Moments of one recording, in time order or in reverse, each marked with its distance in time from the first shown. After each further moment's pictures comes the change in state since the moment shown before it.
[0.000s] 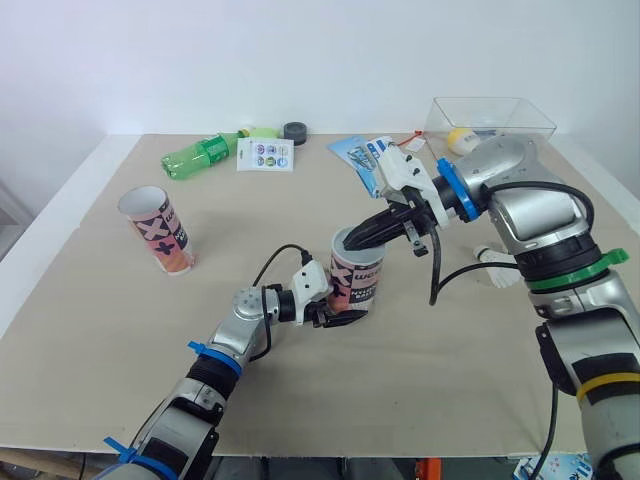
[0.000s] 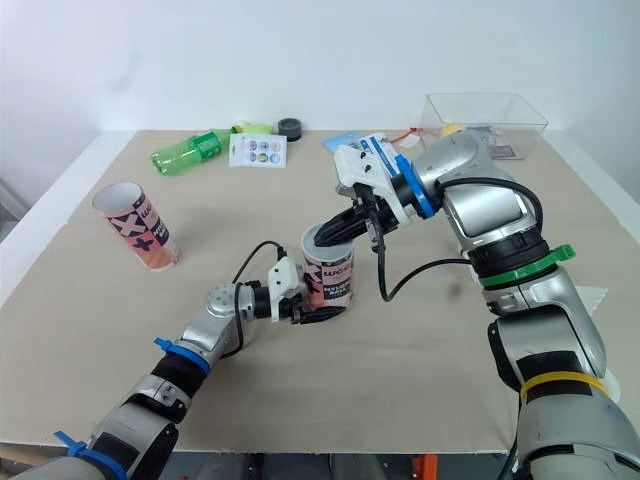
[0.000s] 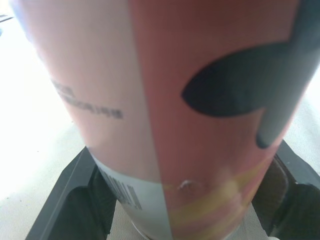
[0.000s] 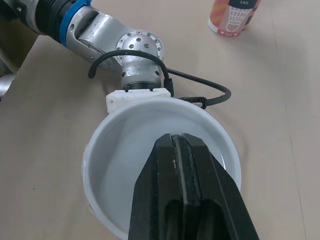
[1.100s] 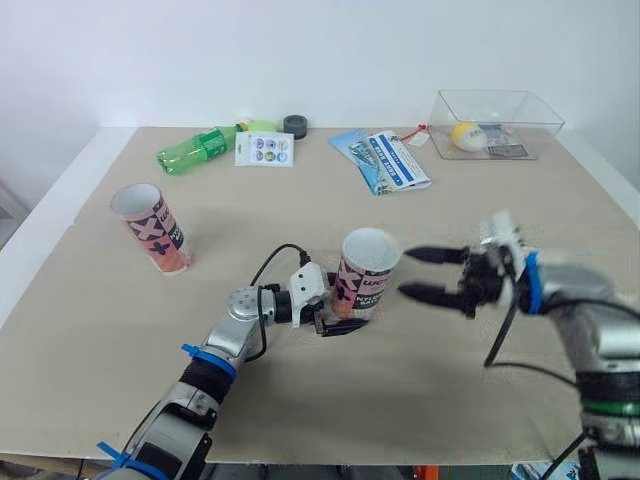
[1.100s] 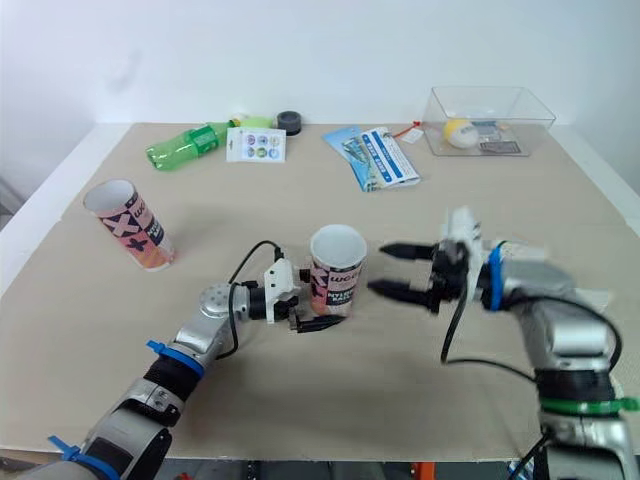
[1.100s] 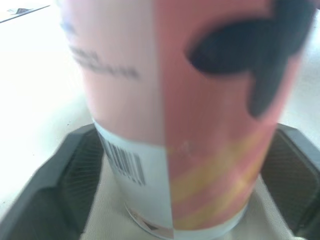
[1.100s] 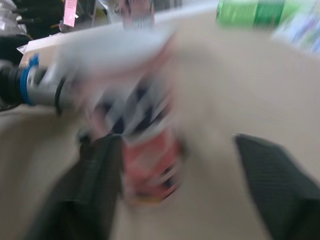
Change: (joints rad) left arm 0.028 0.034 -0.003 -0.092 -0.027 0.019 -0.034; right arm 0.767 -0.040 -0.513 -0.312 0.302 0.019 -0.326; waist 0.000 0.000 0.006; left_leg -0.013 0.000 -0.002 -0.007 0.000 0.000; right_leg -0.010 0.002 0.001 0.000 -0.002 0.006
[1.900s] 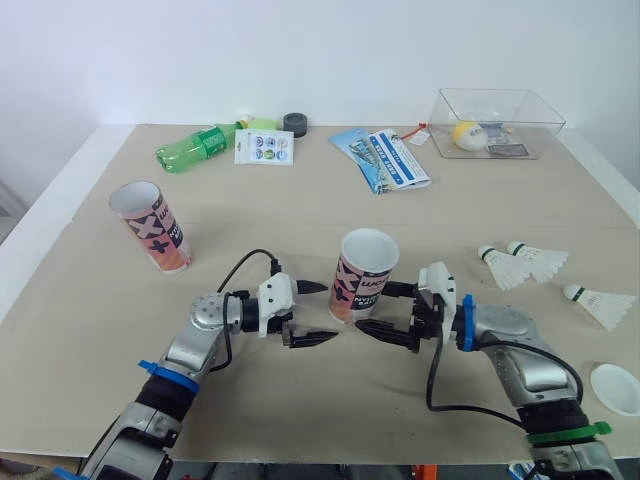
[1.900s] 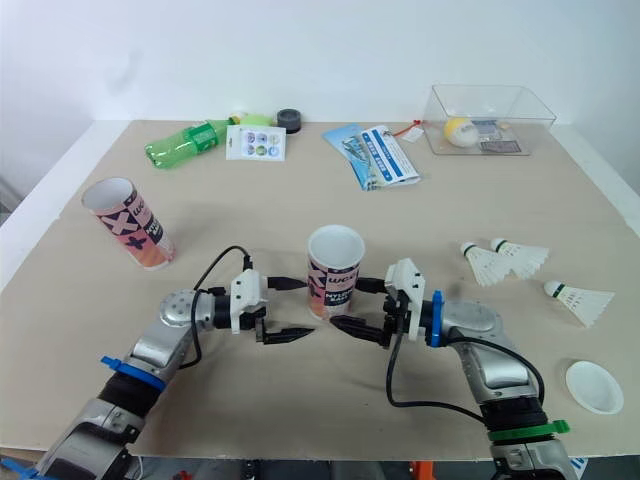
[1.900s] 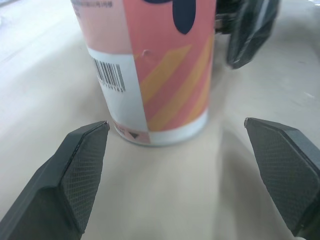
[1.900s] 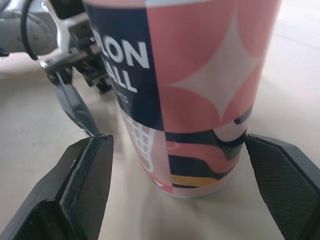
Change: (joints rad) left arm 0.159 0.204 0.019 -0.273 -0.077 0.090 -0.086; right arm 0.080 0.198 0.183 0.111 -0.148 -0.297 -0.100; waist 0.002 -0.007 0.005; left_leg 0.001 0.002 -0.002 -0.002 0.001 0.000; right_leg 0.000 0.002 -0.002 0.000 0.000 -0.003
